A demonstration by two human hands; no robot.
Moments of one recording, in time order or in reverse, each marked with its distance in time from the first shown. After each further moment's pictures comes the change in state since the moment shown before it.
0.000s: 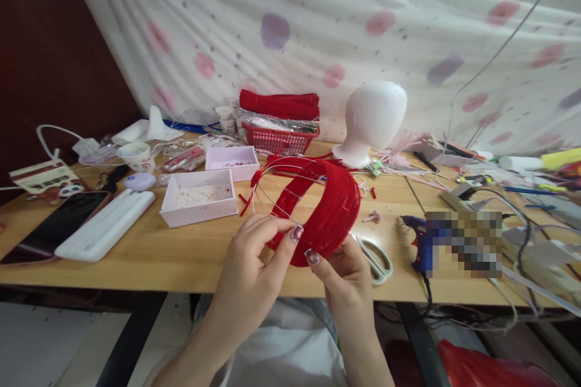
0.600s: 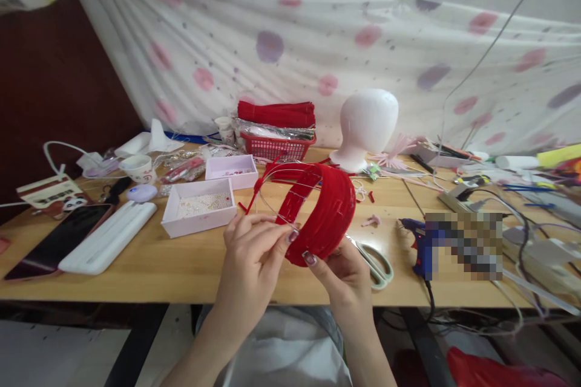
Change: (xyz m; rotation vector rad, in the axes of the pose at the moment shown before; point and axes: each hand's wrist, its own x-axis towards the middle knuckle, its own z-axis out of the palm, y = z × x) left_hand 0.001 -0.017 0.002 0.242 0.069 0.194; right_hand 0.004 0.000 -0.006 -0.113 -0.041 -0.071
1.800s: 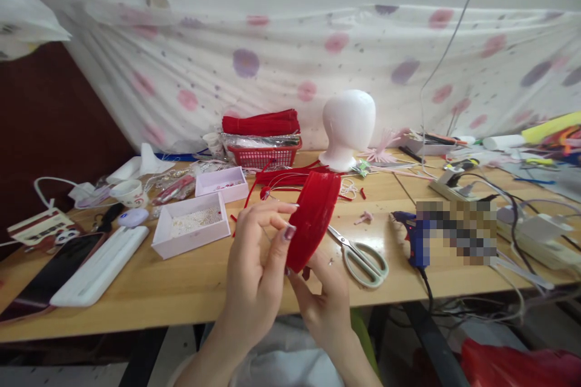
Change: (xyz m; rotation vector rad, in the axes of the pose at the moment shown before) left_hand 0.017 0.034 0.016 -0.372 0.080 -0.007; right_hand -0.011 0.013 -0.001 -0.528 -0.023 -0.373
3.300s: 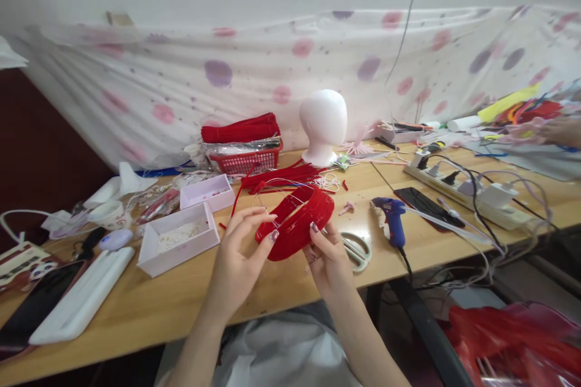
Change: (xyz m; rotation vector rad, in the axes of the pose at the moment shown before) left_hand 0.003 -0.038 -0.013 0.092 -0.229 -0.123; right_hand 0.026 0.019 -0.013 1.073 0.469 0.727
